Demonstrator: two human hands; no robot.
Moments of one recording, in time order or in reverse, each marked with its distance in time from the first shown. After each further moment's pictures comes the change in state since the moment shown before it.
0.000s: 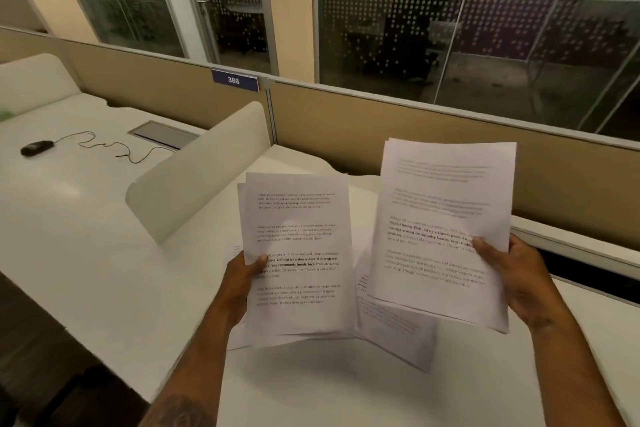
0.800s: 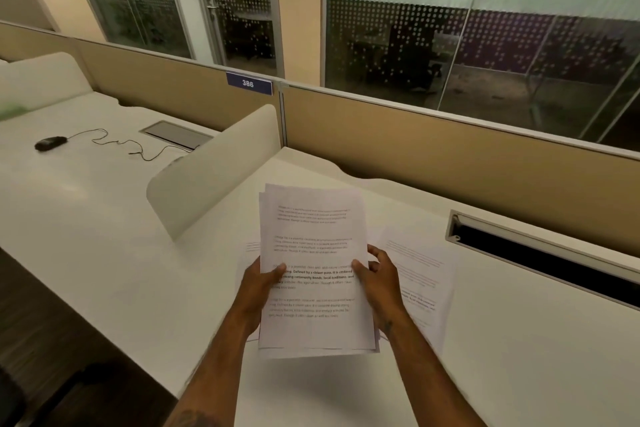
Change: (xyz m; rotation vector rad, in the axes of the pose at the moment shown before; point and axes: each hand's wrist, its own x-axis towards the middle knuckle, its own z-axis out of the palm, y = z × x) left_hand -0.028 -0.007 -0.010 0.010 -0.073 -0.012; right_hand -0.043 0.076 0.208 -0.041 -0.127 0.073
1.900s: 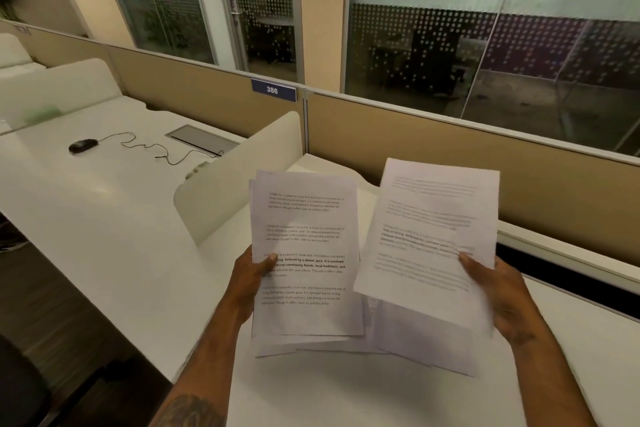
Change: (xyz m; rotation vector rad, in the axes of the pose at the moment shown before) left_hand 0.028 0.034 -0.058 -0.013 0.113 0.087; right_hand 0.024 -0.045 -0.126 0.204 -0.039 -0.032
